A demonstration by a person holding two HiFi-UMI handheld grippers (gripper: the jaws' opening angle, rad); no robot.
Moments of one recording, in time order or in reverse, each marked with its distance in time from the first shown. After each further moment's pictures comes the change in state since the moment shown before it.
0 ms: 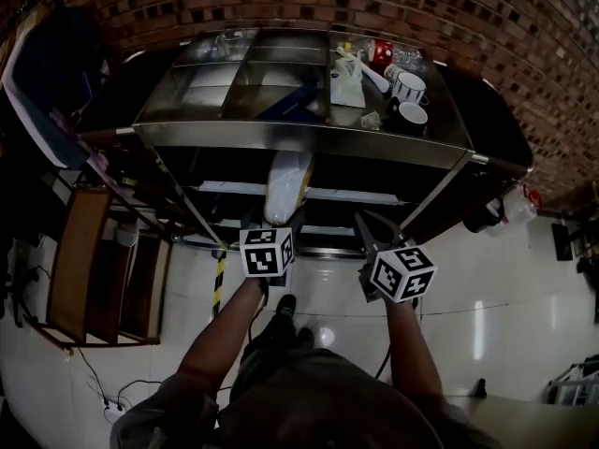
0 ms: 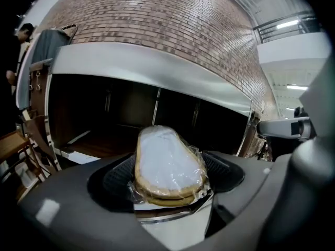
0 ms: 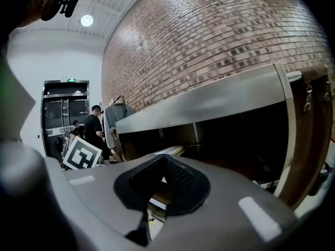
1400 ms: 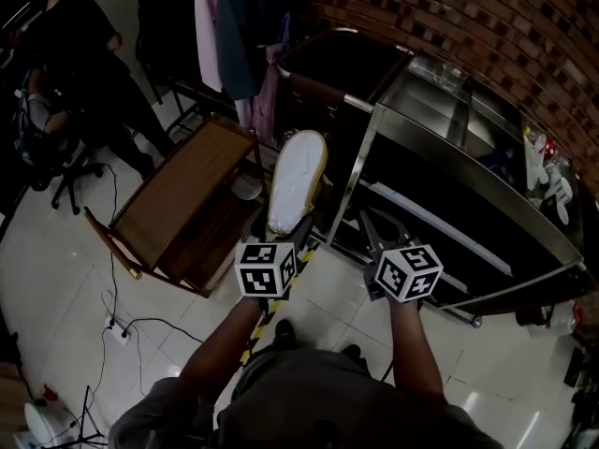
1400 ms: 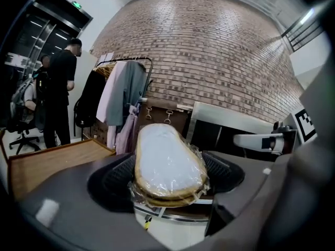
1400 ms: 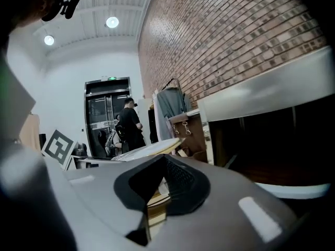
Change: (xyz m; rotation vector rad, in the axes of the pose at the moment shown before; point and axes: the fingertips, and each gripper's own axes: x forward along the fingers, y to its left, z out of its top) left arm -0.307 0.324 0.001 -0.170 -0.195 0.398; right arm 0.190 0.381 -0.042 -0.111 0.079 0.469
